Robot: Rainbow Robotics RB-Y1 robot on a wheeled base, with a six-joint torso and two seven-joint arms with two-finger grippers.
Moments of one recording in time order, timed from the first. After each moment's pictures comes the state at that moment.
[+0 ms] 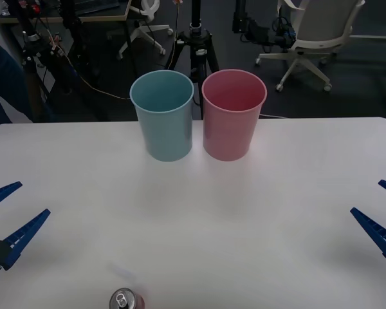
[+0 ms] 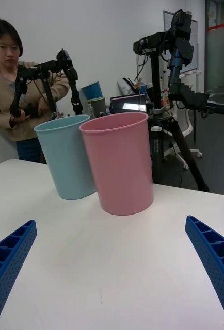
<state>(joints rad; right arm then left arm) 0.35 -0.40 -0.52 -1.66 0.96 -1.22 0.00 0.35 0.40 0.52 -1.66 -0.96 -1.22 0.00</state>
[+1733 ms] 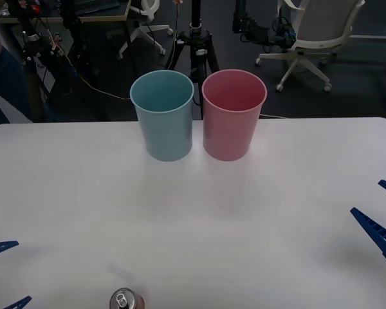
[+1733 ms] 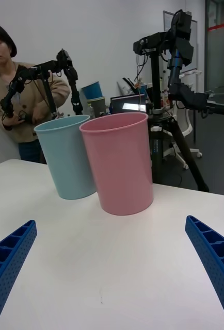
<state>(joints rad) 0.35 -0.40 -0.52 -1.66 0.96 -1.22 0.00 0.44 0.75 0.28 -1.32 -0.74 -1.51 -0.51</state>
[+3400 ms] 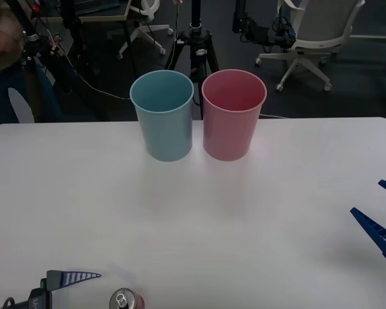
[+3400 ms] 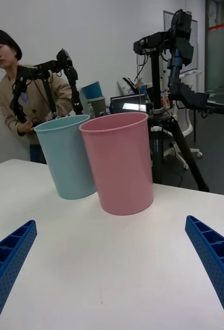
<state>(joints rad) 0.35 -0.40 -0.52 -1.66 0.96 -1.22 0.00 0.16 0.70 -0.26 -1.00 -0.74 -1.50 -1.06</state>
